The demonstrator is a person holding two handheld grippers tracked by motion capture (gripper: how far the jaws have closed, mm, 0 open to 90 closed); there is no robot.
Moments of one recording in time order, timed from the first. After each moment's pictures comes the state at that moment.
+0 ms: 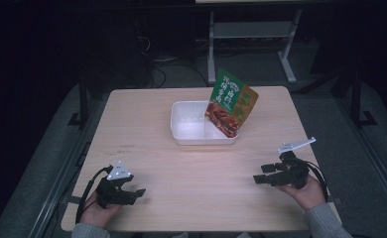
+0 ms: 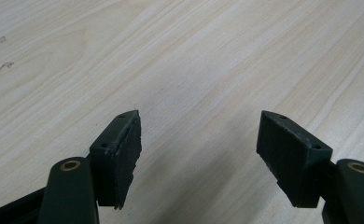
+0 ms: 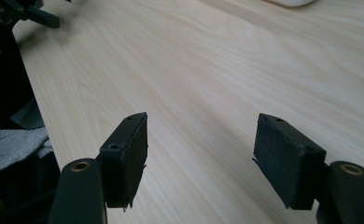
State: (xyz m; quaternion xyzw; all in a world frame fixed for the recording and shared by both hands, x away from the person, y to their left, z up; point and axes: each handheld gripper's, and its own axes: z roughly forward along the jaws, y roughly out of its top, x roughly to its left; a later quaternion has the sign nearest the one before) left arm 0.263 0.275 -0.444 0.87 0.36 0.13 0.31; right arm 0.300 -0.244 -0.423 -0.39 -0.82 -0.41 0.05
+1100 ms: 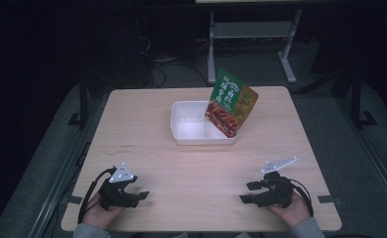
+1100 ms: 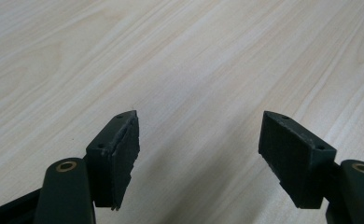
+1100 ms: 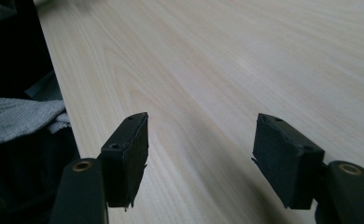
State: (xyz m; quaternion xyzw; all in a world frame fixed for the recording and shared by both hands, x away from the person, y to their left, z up) left arm 0.258 0.268 -0.443 0.88 0.34 0.12 0.33; right arm 0.267 -0.205 -0.455 -0.35 -0.84 -0.40 0.06
